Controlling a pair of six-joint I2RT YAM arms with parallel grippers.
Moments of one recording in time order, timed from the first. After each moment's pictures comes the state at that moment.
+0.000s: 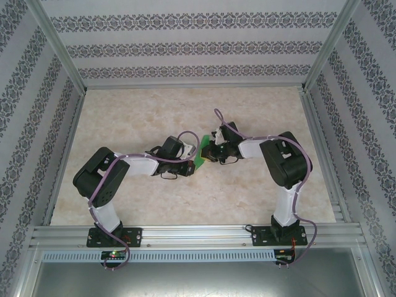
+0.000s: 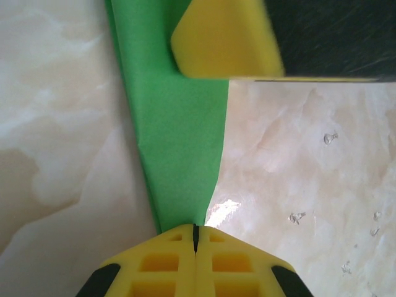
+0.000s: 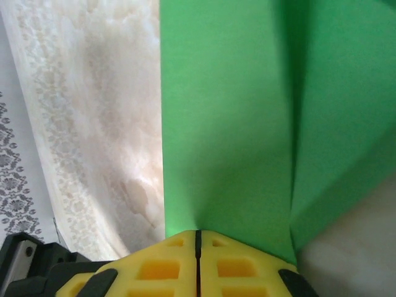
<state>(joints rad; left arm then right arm) -0.59 1.77 0.81 0.02 0.40 -0.32 0.42 1.92 0.95 0.05 -0.68 0.81</state>
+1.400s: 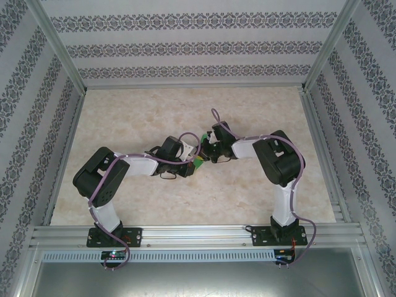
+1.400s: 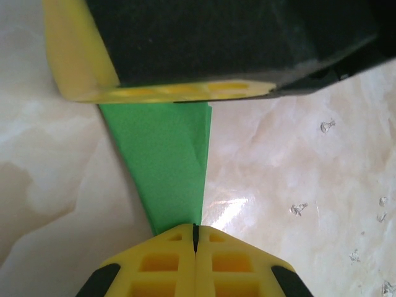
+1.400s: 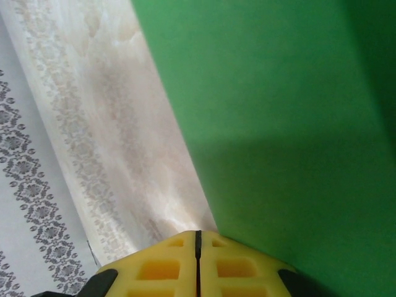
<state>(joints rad) -0.58 1.77 0.81 0.02 0.42 -0.24 0.48 2.02 1.04 0.09 -0.64 1.01</state>
